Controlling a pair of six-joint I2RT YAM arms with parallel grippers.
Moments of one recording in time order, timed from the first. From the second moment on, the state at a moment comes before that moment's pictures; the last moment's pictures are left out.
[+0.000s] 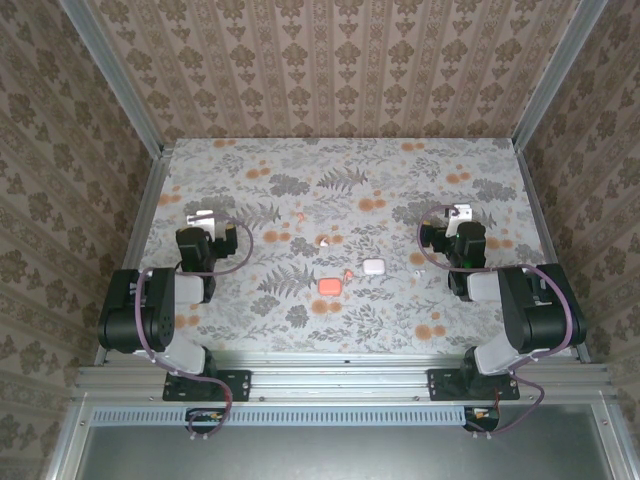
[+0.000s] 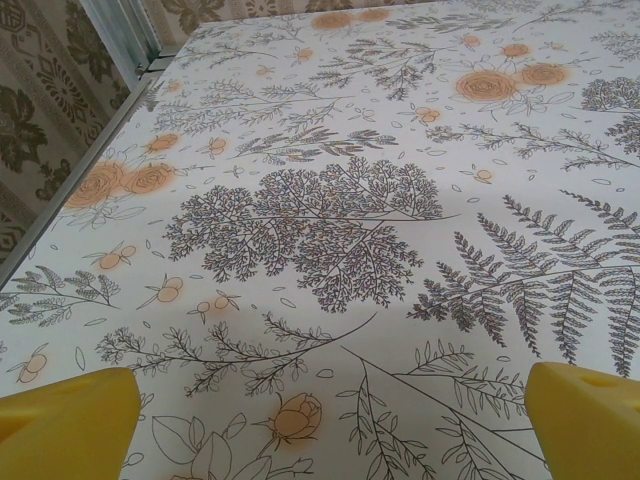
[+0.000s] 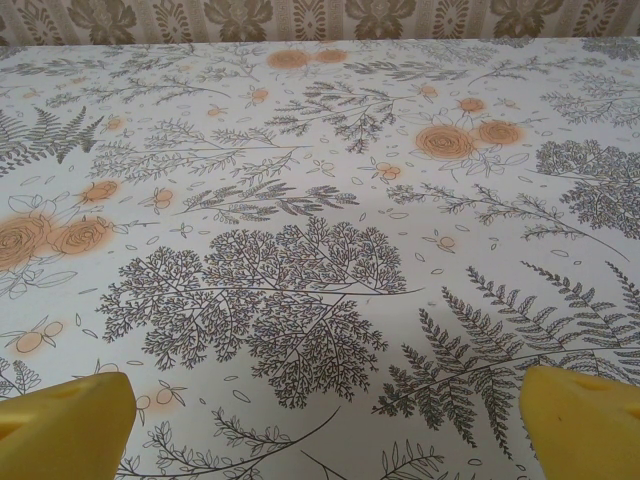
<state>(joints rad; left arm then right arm) -0.04 1.54 0.38 0.77 -0.10 0.07 0.01 1.54 0.39 0.76 0.04 0.03</state>
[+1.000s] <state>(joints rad) -0.26 1.31 0.82 0.03 -0.06 0.02 0.15 1.24 1.01 -0.43 0.07 0.20</state>
